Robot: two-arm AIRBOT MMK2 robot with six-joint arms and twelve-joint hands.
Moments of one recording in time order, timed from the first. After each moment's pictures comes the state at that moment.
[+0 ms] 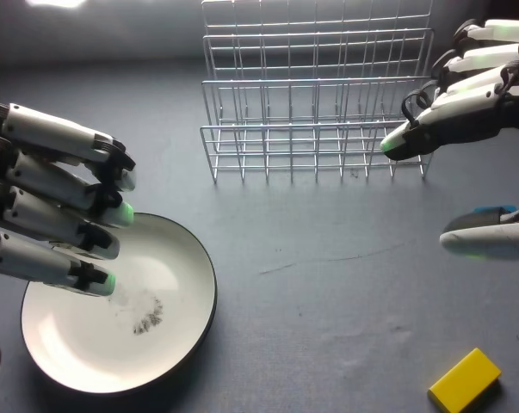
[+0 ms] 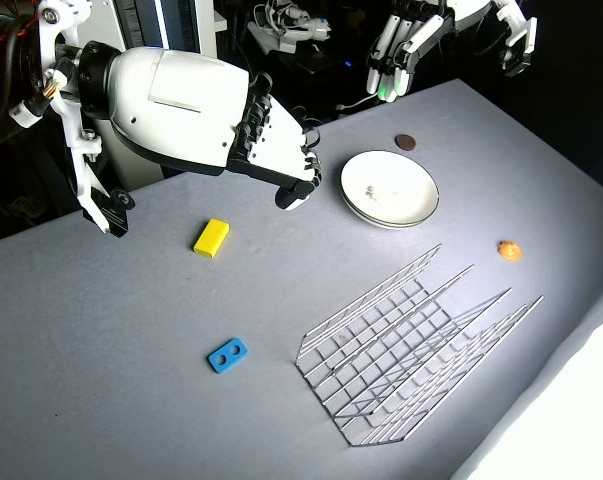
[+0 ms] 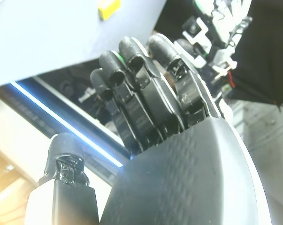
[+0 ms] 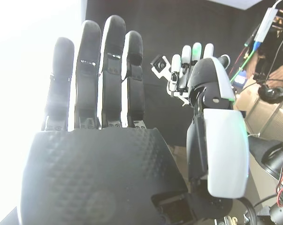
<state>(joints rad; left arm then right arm) 0.41 -0.61 1.17 1.52 -1.38 0.10 -0.45 -0.56 0.66 -0.32 0.61 -0.66</state>
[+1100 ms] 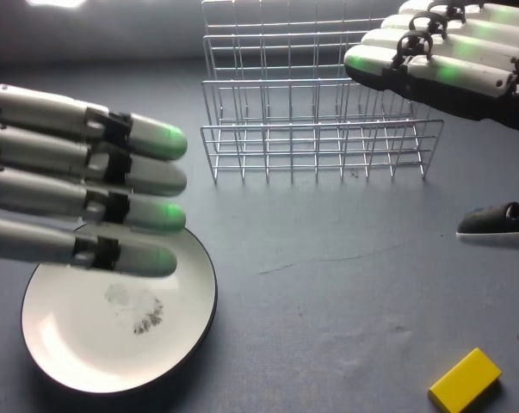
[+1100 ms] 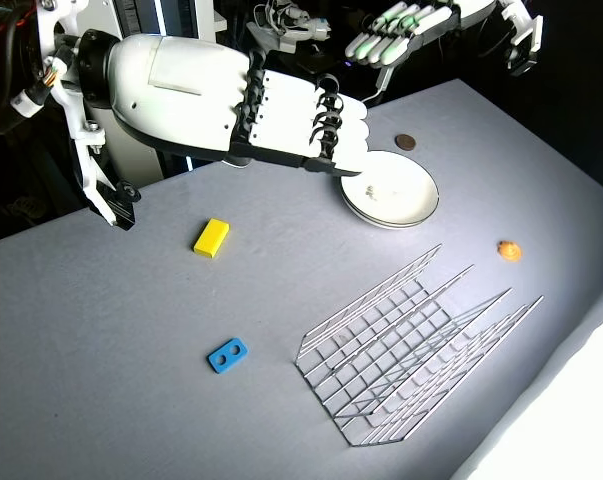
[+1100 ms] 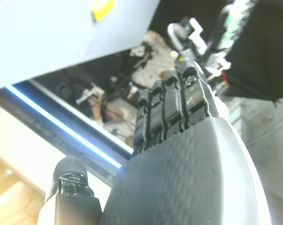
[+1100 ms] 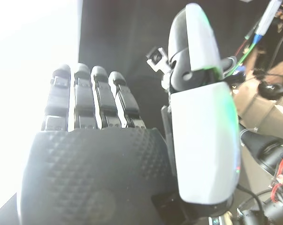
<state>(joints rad) 0.38 -0.62 1.16 1.55 -1.39 0.09 -0.46 -0.56 0.65 -0.33 0.64 -0.66</state>
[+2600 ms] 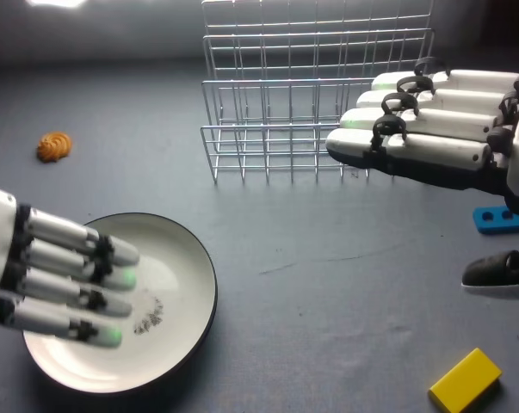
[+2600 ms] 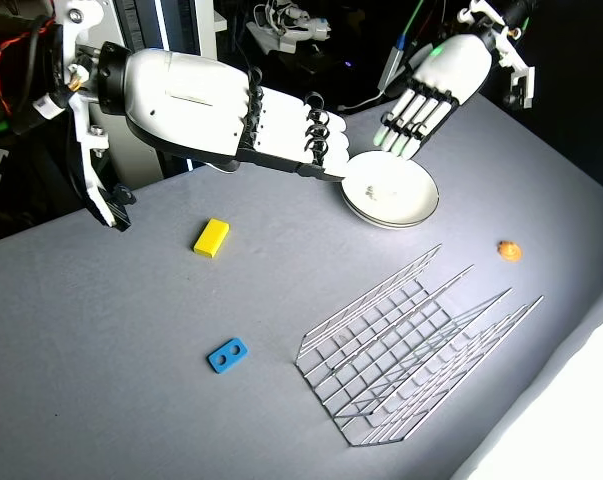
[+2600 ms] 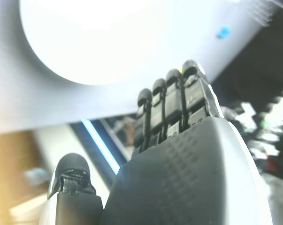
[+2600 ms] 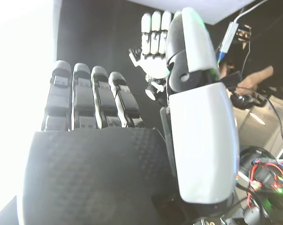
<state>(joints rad) 0.68 -0.72 1.25 1.64 -1.14 0.15 -0.46 -0.57 0.64 -0.51 0.58 -0.57</state>
